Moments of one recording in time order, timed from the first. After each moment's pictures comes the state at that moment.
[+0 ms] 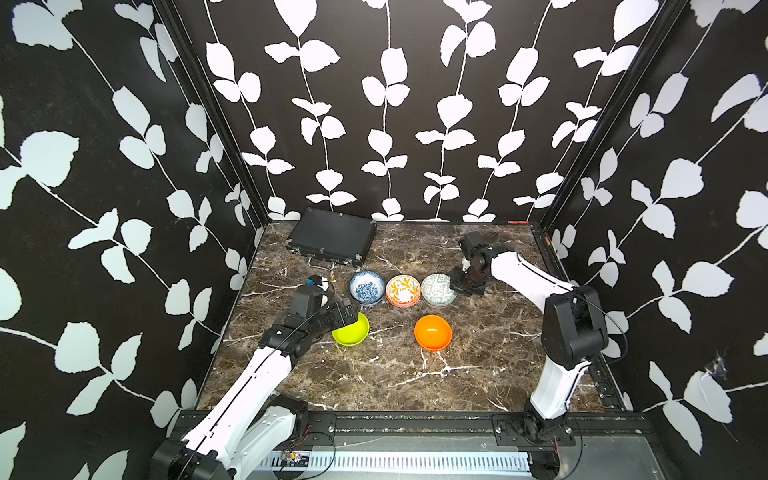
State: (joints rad) left arm -0.33 0.90 0.62 -0.44 0.18 -0.60; right arm 0.37 1.84 1.42 -0.87 -0.18 0.61
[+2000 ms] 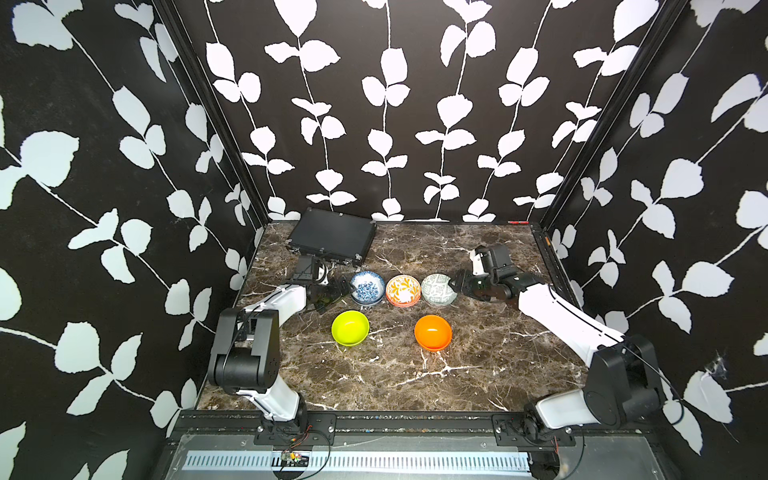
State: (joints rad) left arm -0.09 1.63 0.90 -0.31 0.46 -0.56; right arm 0.37 1.44 1.05 -0.47 -0.25 0.57
